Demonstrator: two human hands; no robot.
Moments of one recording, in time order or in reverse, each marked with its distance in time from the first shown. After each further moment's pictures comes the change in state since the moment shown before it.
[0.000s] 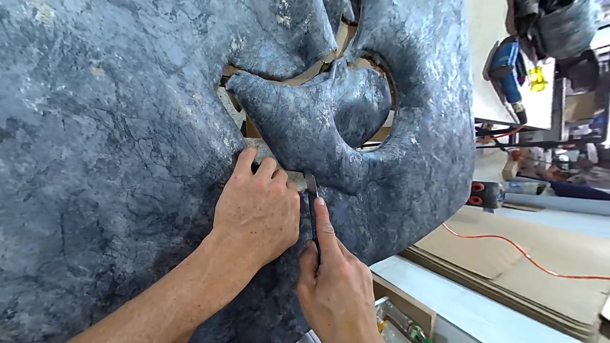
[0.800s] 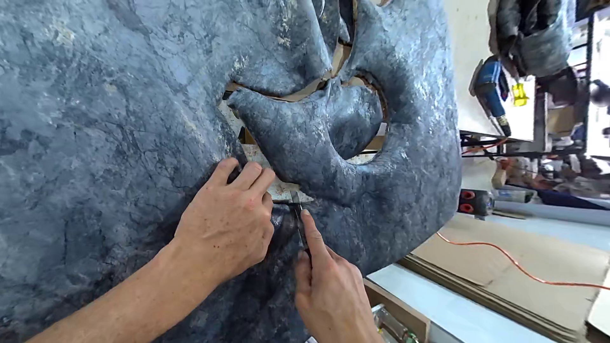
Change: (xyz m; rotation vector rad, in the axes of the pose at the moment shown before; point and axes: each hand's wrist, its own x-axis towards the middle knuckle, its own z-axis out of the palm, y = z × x) left_hand -0.022 -0.033 -0.006 0.044 0.093 0.119; right_hand 0.006 0.004 -0.007 -0.011 -0.165 -0.040
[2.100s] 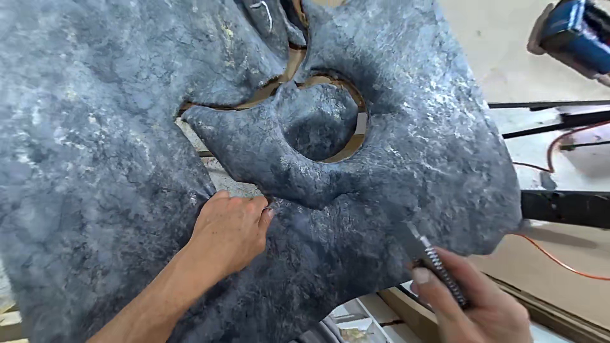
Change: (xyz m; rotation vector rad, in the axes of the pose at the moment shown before) left_hand 0.039 0.084 -0.001 -0.034 -0.405 -0.390; right_hand -0.031 0.228 -0.049 0.758 0.117 -0.041
